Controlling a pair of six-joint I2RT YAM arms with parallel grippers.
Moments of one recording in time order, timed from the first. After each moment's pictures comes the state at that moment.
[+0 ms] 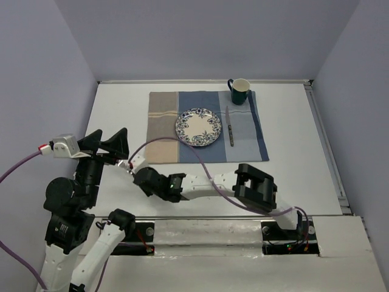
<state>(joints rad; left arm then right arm) -0.39 0.36 0.96 -0.35 -0.27 -0.32 1.37 2.22 1.66 -0.09 0.38 0.30</state>
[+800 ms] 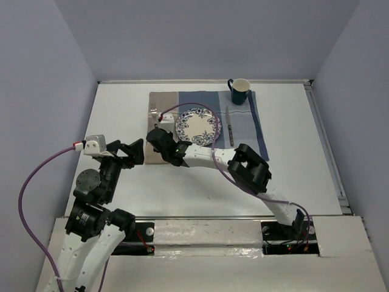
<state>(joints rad) -0.39 0.30 0.68 -0.32 -0.24 -0.34 1.07 2.31 1.83 -0.05 0.63 0.65</state>
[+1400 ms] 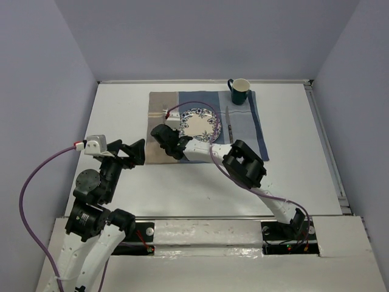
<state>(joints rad) -0.39 0.30 0.68 -0.31 -0.21 -0.34 0.99 2.43 1.93 -0.15 0.64 0.71</state>
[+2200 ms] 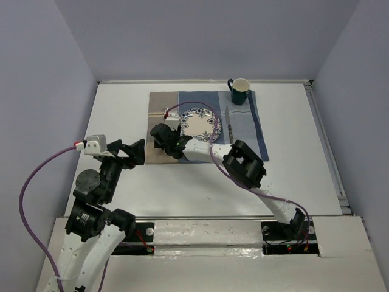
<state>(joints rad) -0.39 0.30 0.68 -0.31 -0.21 -0.34 0.99 2.45 1.95 -0.17 0.59 0.72</state>
